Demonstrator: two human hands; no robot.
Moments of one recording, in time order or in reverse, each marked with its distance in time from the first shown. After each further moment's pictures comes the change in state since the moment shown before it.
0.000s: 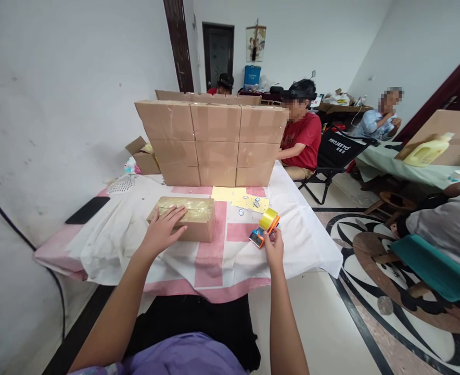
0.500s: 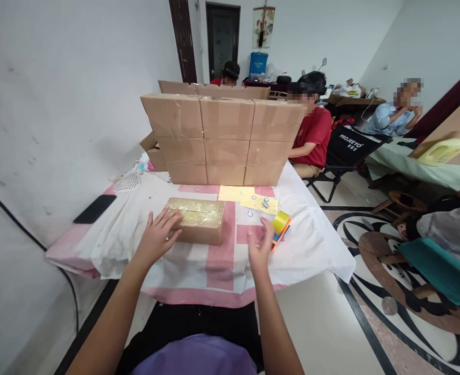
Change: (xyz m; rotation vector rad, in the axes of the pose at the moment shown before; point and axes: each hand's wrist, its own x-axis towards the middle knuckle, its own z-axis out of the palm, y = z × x) left_hand -0.020 -0.037 -0.018 0.006 0.057 0.004; right_hand -0.044 -0.104 0.079 0.022 -0.011 -0.232
